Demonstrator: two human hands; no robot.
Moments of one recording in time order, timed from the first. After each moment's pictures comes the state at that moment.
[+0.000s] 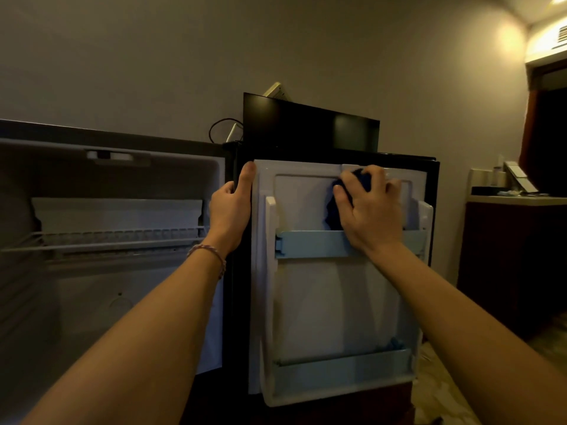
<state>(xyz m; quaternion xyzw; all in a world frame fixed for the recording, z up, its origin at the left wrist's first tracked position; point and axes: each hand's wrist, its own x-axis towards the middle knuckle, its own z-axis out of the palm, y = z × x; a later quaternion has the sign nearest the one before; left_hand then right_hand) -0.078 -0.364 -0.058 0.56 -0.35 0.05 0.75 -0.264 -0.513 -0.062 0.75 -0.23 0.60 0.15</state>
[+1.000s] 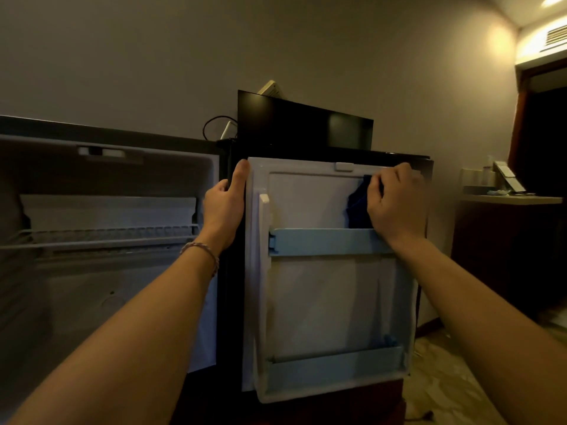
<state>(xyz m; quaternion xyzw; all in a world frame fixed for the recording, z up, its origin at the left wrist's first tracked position) -0.077 -0.363 -0.059 0.55 -0.36 0.03 0.75 -0.295 -0.554 -0.053 0.72 -0.24 0.64 0.11</state>
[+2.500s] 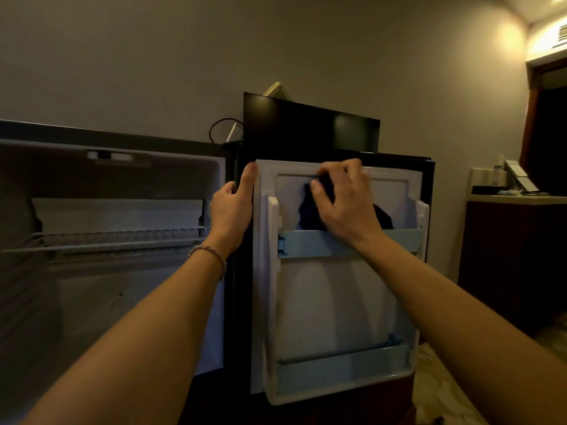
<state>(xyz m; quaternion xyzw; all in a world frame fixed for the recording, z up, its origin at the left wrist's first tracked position) -0.075 -0.363 -0.059 0.57 -0.36 0.04 0.74 -0.245 -0.488 -0.047 0.80 -0.10 0.59 0.02</state>
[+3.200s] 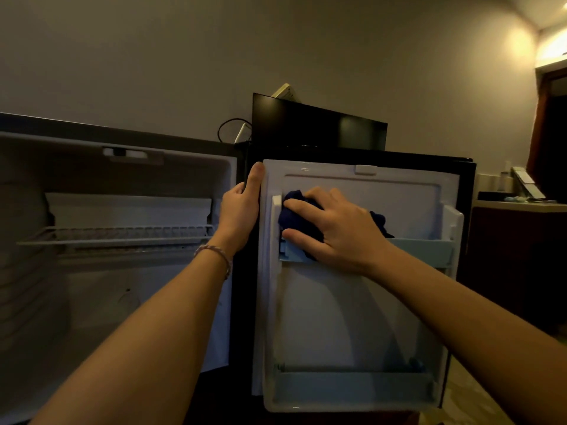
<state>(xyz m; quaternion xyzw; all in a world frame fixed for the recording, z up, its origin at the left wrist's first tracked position) -0.071 -0.362 -0.059 0.54 -0.38 0.01 0.75 -0.263 -0.450 -0.059 0.89 -0.01 0.41 0.19</state>
